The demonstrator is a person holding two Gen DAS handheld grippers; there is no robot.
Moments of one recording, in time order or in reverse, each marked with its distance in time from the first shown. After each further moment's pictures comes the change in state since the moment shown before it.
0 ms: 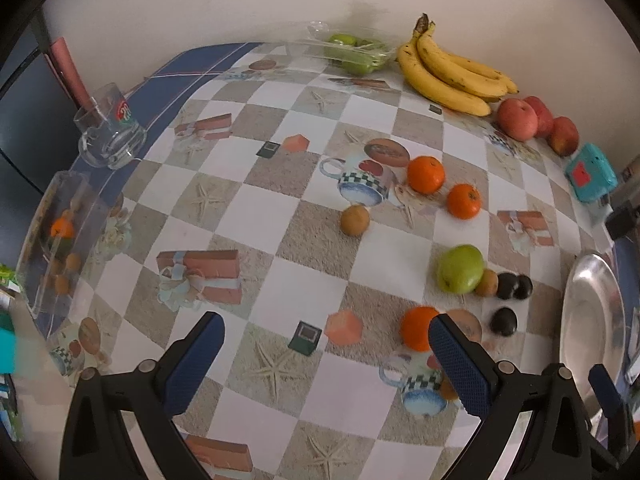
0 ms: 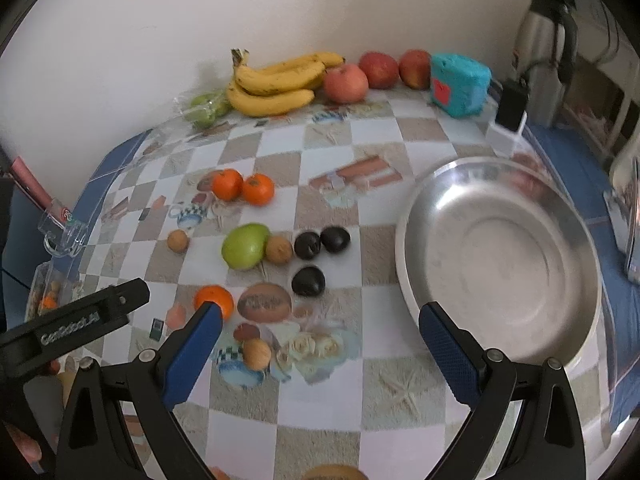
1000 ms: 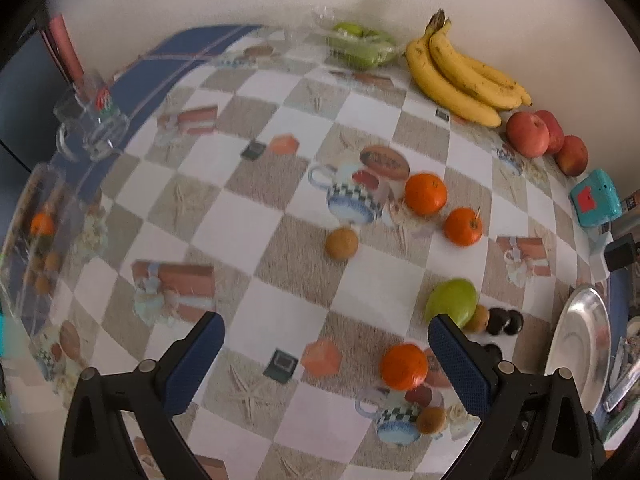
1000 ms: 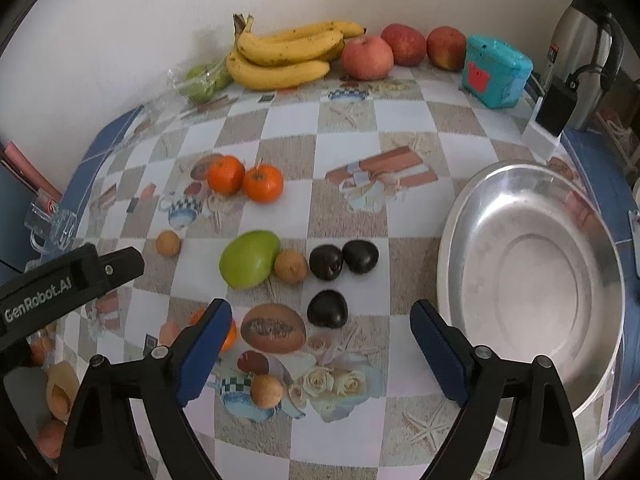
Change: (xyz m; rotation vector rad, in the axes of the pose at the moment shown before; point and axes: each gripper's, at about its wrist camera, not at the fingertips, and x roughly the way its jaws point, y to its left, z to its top) left arm 0.022 -0.002 0.026 -0.062 0.078 -0.044; right arm 0.048 0.016 0.028 -0.018 0.143 0.013
